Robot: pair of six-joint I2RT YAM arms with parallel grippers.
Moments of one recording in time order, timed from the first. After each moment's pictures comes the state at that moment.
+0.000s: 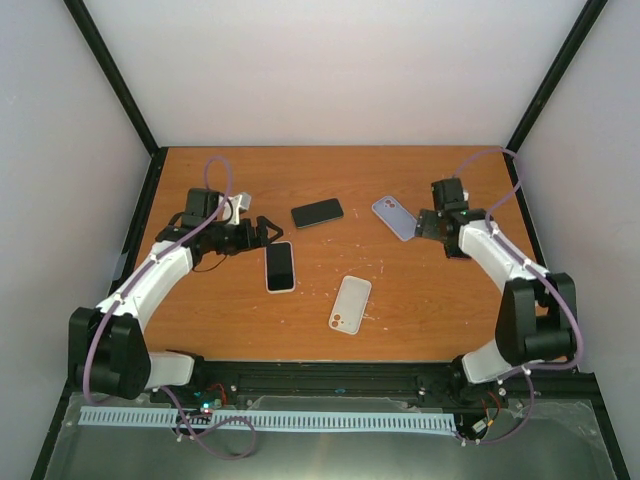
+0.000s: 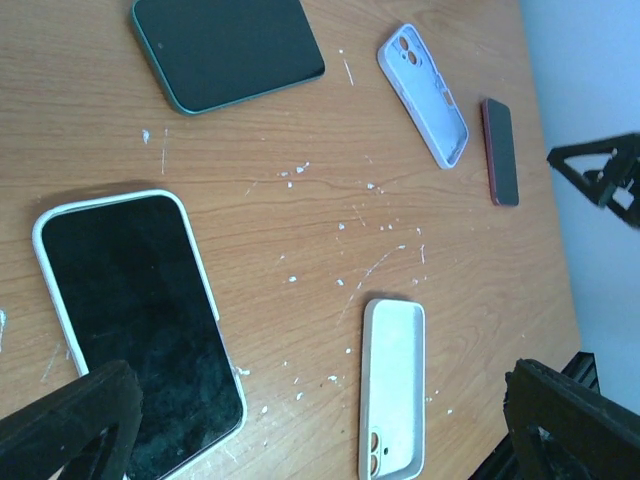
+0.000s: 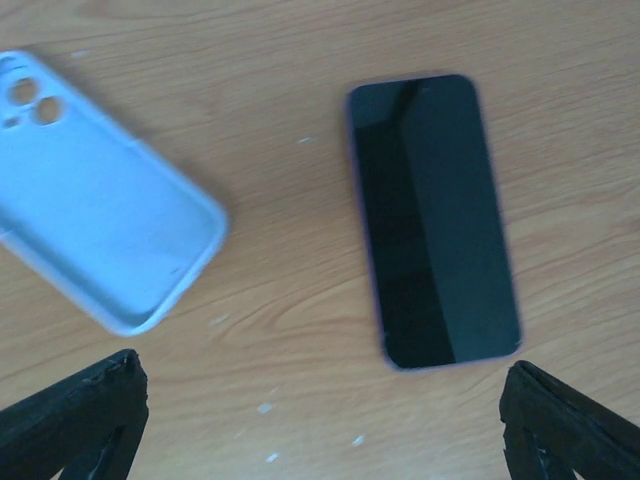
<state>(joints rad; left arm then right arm) -0.18 1.30 0.91 -0.45 0.61 -0.41 0.19 1.48 1.02 -0.56 0.26 0.37</state>
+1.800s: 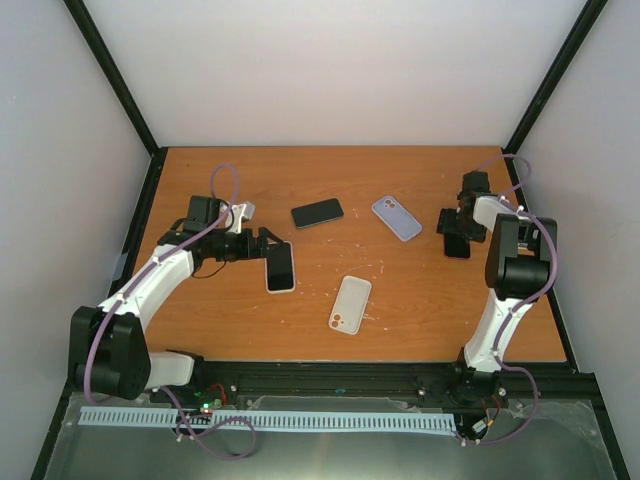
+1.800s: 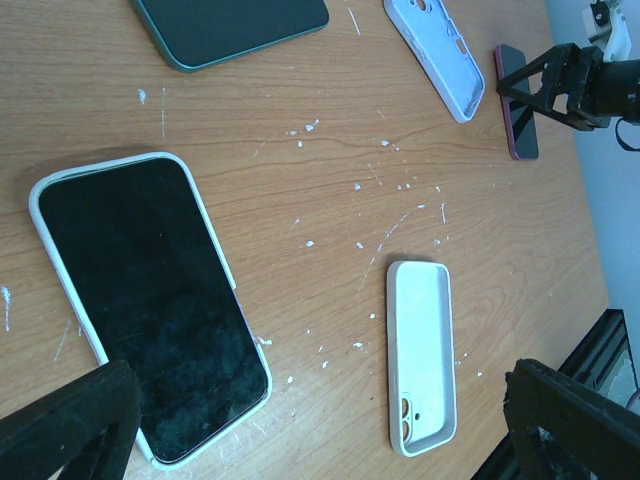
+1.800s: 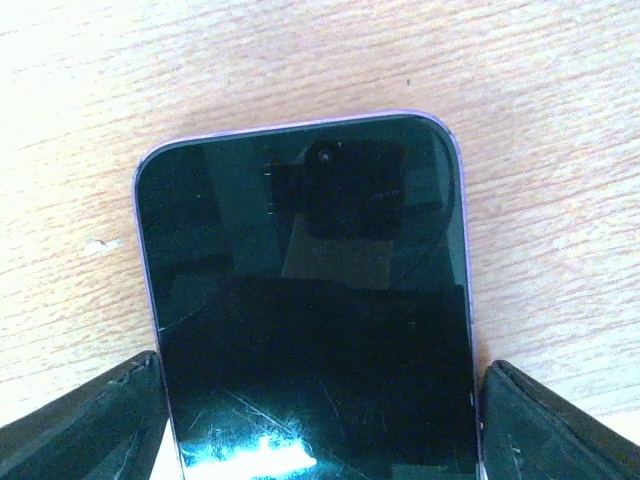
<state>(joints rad) -0.18 1.30 0.86 -0.48 0.64 -0.29 -0.11 1.98 1.29 -0.52 0.02 0.12</state>
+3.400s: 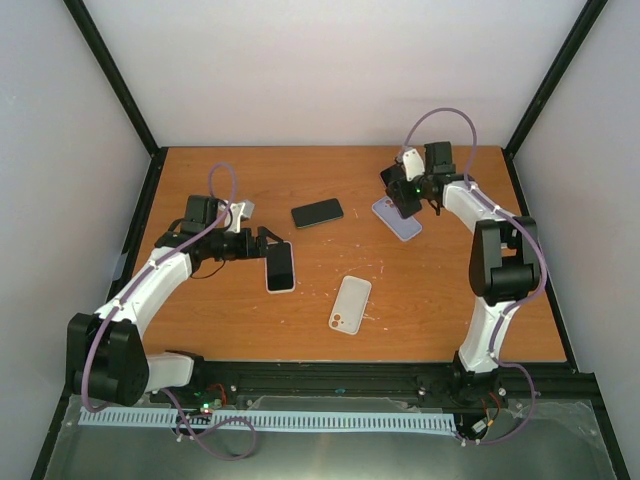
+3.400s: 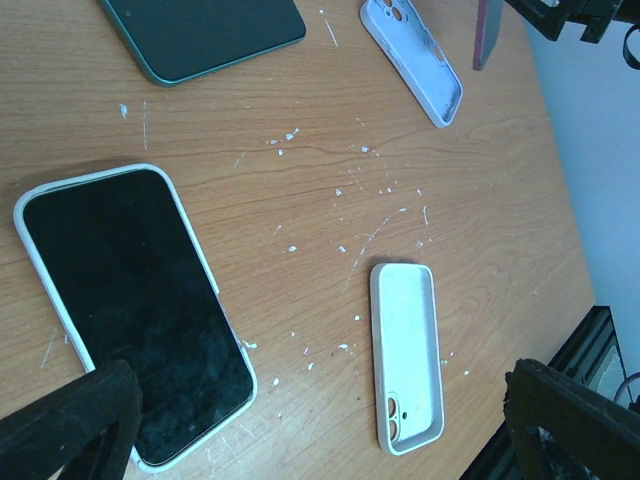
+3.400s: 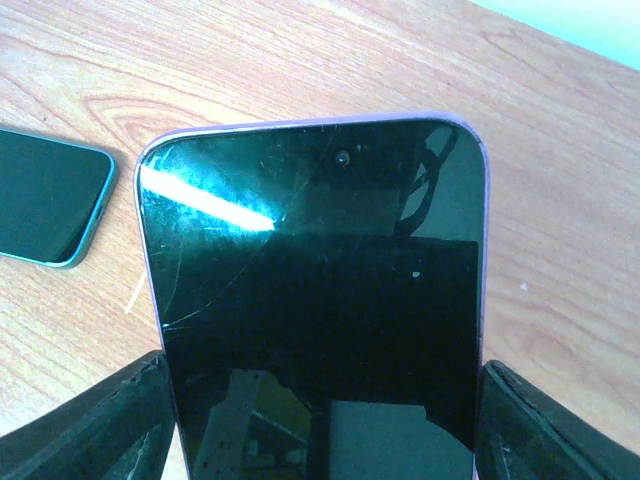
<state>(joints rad) -0.18 1.27 0.86 -0.48 0.66 -0.29 0.12 1.94 1.45 -0.35 -0.30 -0.29</state>
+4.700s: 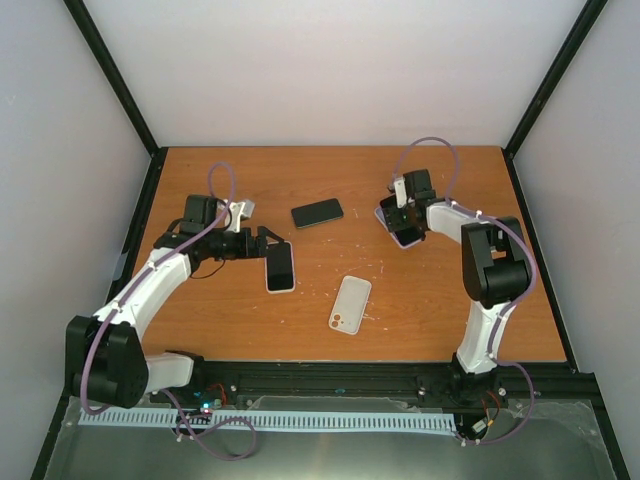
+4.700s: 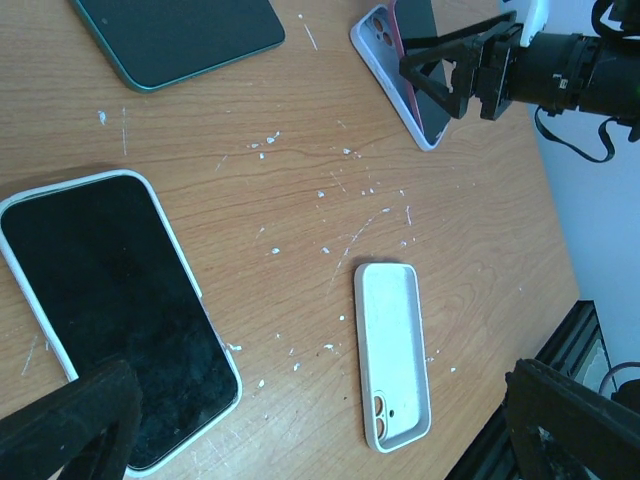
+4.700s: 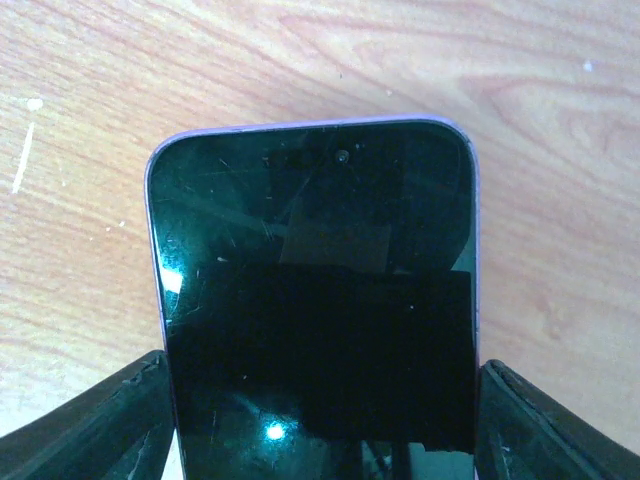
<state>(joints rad) -0.18 1.26 0.86 -0.47 0.68 -0.29 0.22 1.94 1.24 -0.24 -0.04 -0.17</state>
